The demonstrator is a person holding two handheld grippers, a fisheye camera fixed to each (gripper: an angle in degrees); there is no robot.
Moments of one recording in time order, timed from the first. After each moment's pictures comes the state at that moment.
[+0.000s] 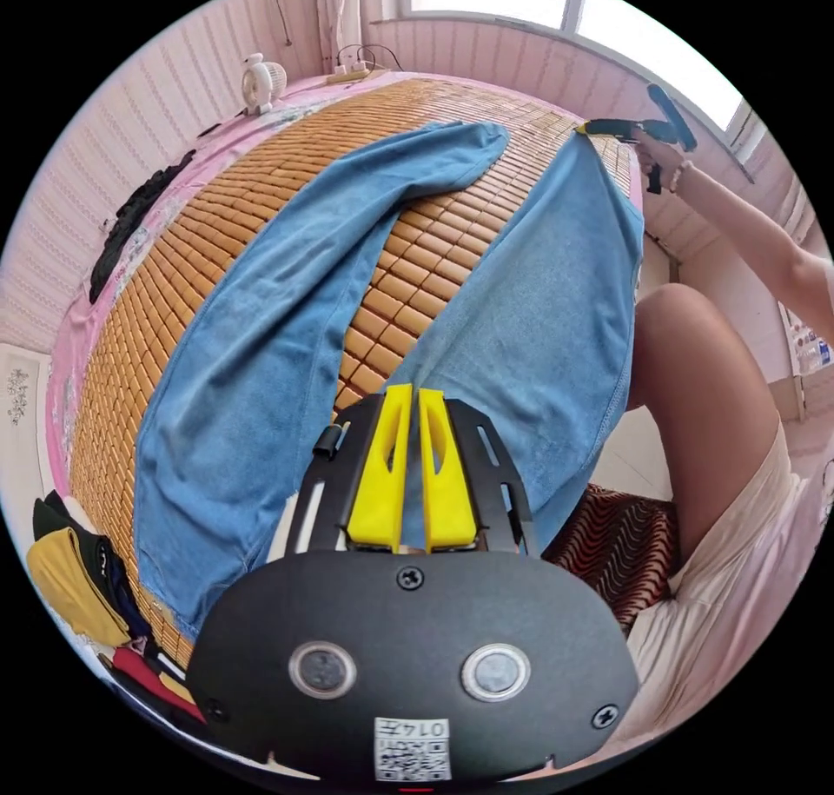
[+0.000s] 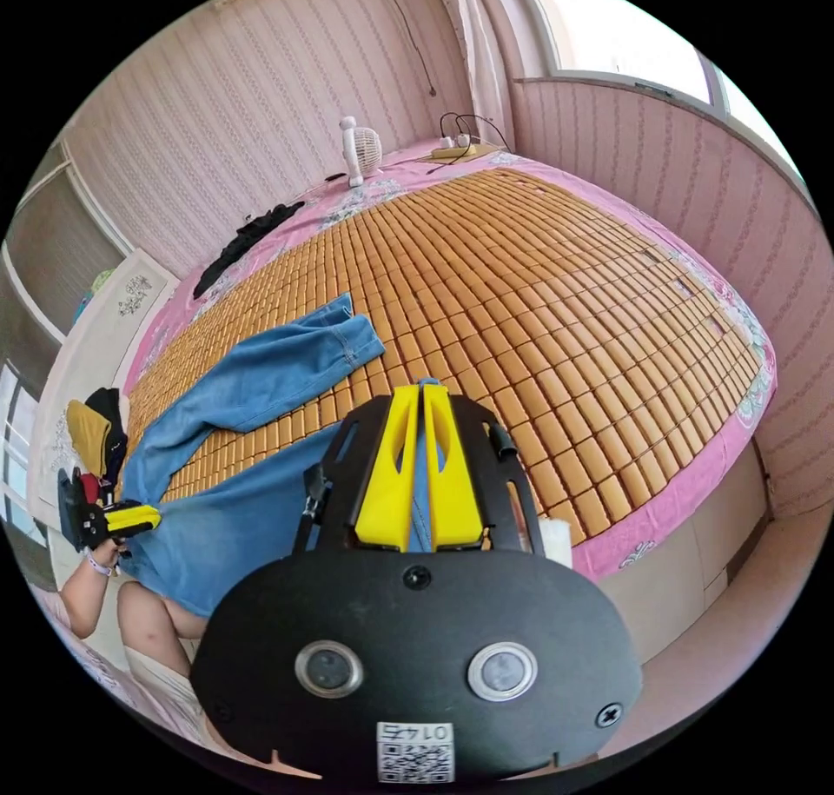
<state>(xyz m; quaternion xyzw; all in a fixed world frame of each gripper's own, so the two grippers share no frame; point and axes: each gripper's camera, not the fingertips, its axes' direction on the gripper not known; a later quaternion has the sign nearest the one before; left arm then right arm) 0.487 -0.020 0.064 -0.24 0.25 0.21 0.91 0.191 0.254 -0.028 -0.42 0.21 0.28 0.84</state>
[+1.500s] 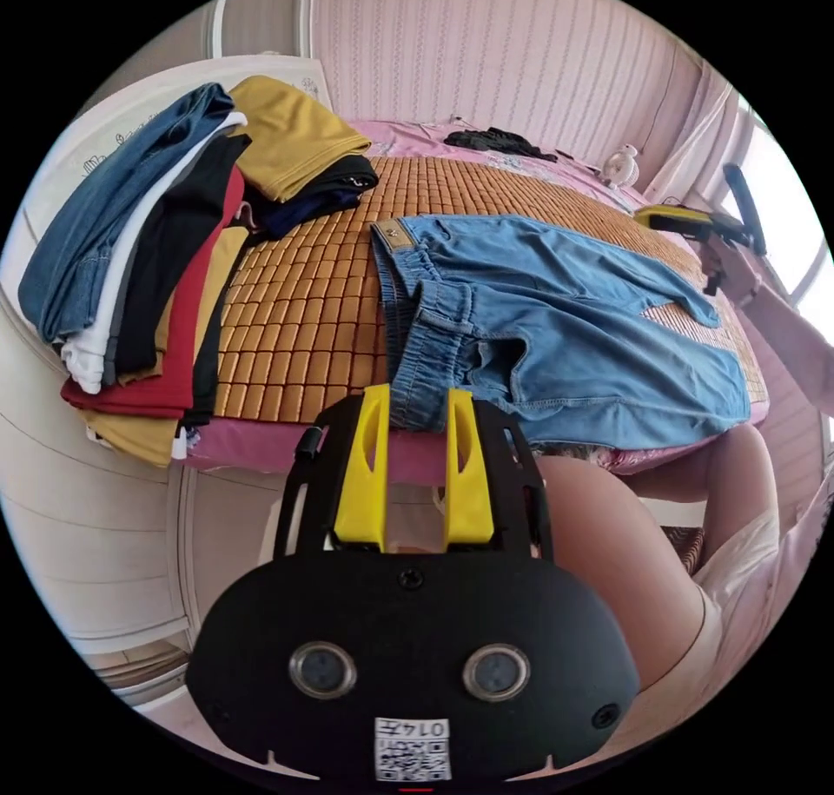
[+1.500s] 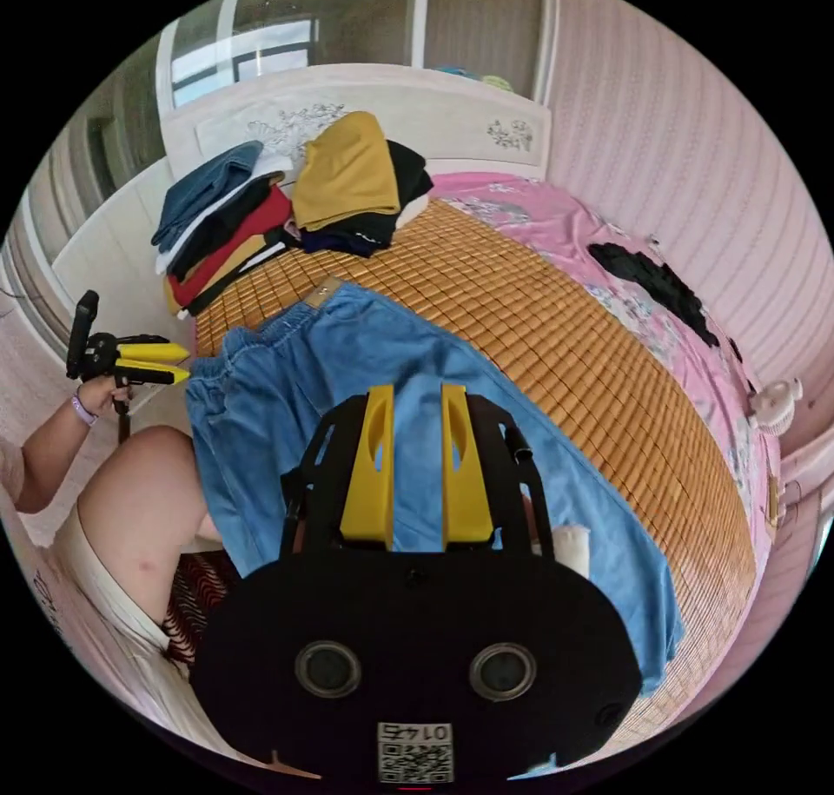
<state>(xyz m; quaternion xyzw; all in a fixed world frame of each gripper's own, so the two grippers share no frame) 0.101 0.234 -0.136 -0.21 0.05 -0.20 0.95 -0.428 0.244 0.446 -0.44 -0.26 -0.19 0.83</state>
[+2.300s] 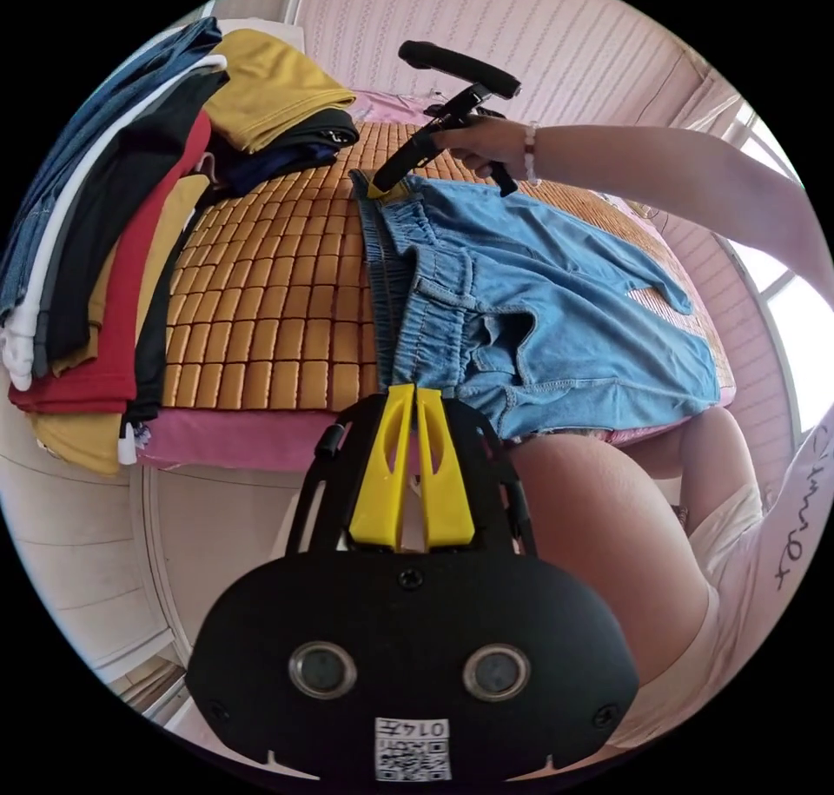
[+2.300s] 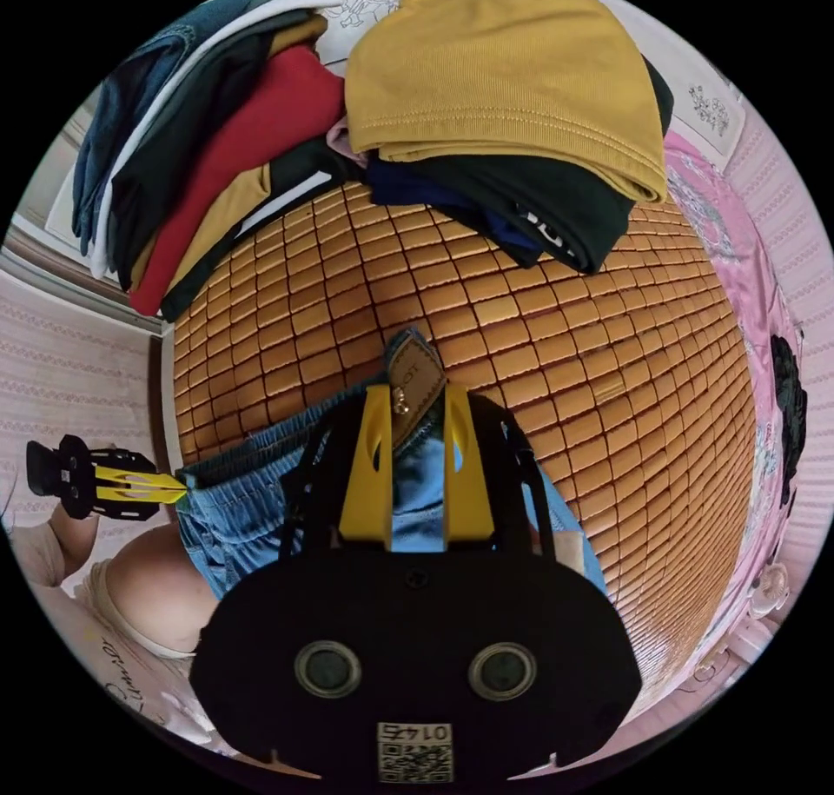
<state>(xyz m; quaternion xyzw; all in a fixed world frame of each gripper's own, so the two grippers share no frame) 0.092 0.253 -0.100 -0.23 0.12 -0.20 0.94 -0.604 0.321 0.639 -0.56 -0.29 -0.29 0.72</state>
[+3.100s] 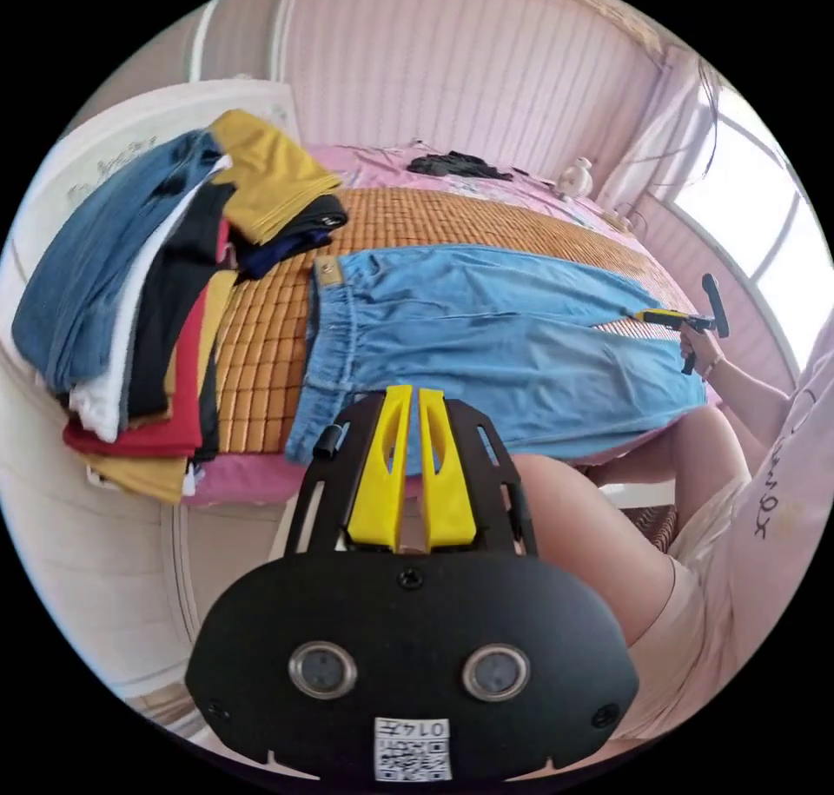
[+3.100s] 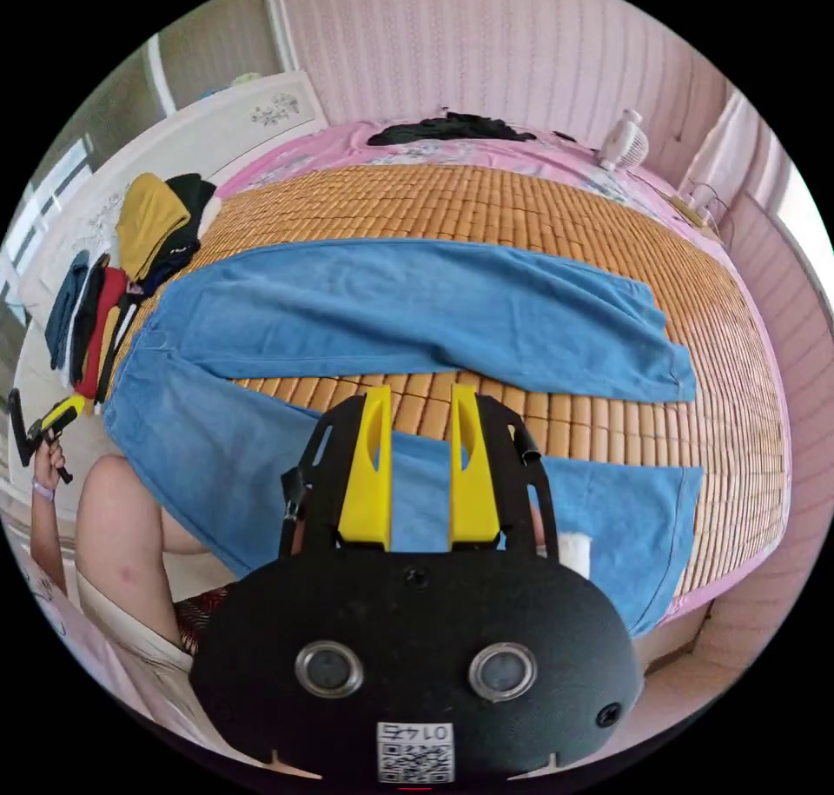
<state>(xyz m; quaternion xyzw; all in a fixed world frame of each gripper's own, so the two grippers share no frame) 0.151 0.156 -0.087 -0.16 0.11 -0.13 0.97 -0.080 0.309 0.278 -0.48 0.11 0.12 0.86</state>
